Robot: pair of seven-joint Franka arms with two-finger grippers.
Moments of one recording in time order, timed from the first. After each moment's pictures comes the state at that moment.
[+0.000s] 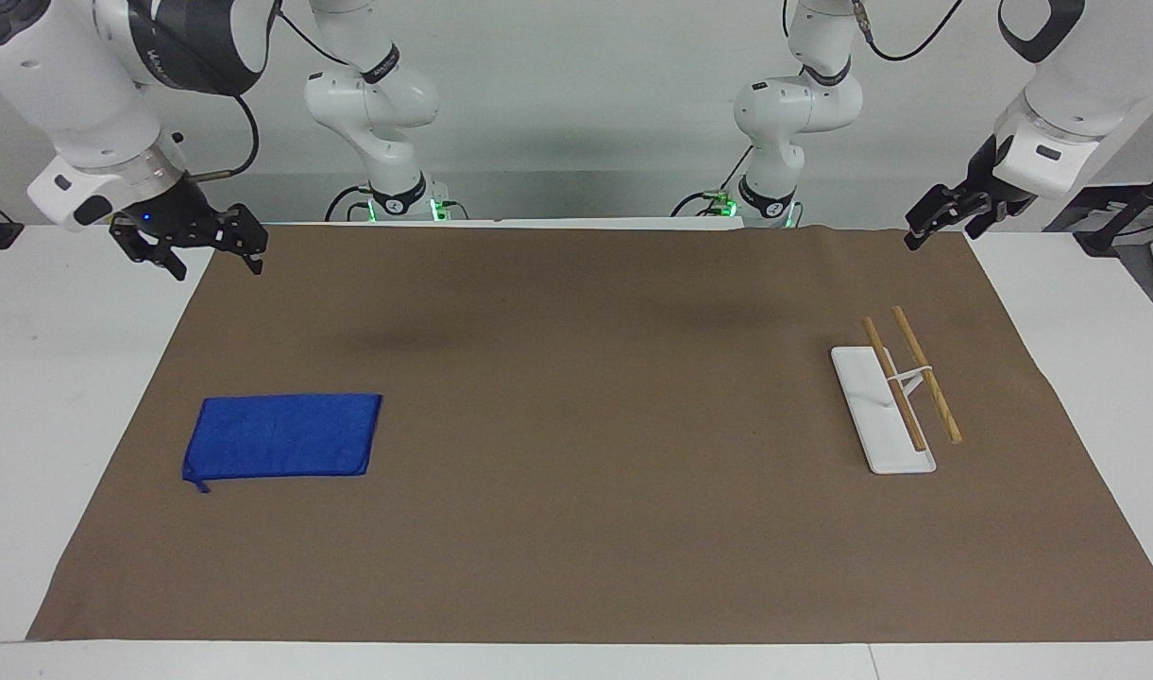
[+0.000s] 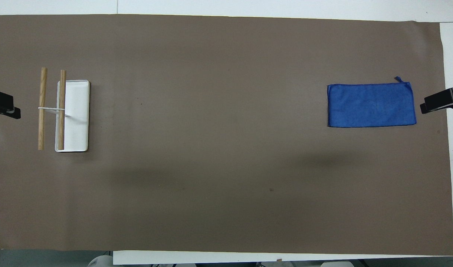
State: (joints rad) left arm 0.03 -0.07 -0.08 -1.61 -0.03 1.43 -0.17; right arm 0.01 0.01 -0.13 -1.61 -0.02 1.54 -0.22
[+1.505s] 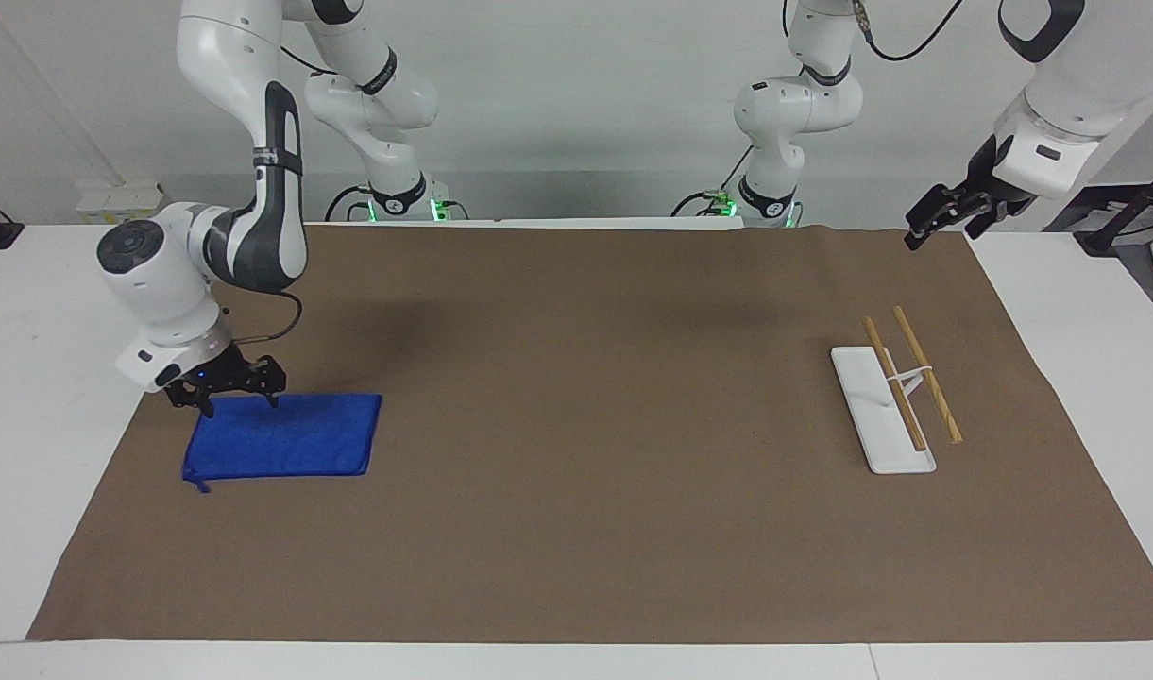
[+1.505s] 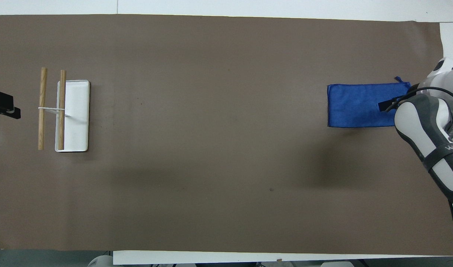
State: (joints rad) left arm 0.03 -0.07 -0.08 -1.61 -0.03 1.43 -0.17; right arm -0.09 0.27 -0.14 -2.02 0.00 2.37 -0.45
